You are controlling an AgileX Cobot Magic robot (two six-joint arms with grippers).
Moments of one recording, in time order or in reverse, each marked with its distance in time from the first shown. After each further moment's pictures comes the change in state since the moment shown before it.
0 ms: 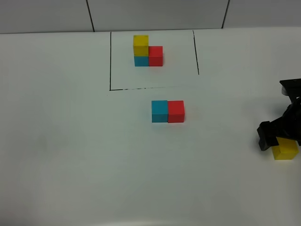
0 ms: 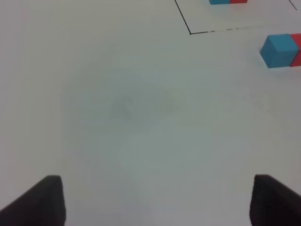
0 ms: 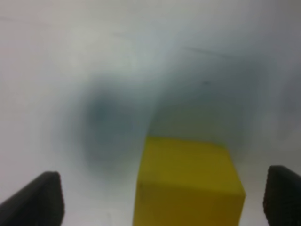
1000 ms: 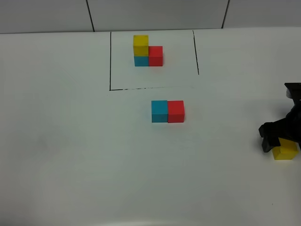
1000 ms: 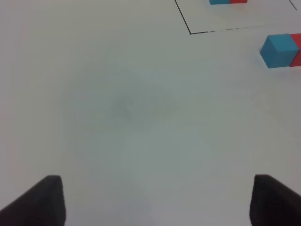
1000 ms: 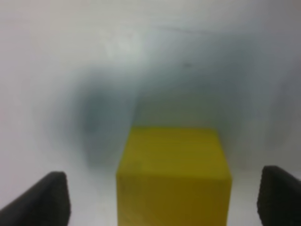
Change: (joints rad) left arm 0.000 0.000 0.000 0.000 0.000 0.000; right arm -0.020 0.011 0.000 -0.001 0.026 0.079
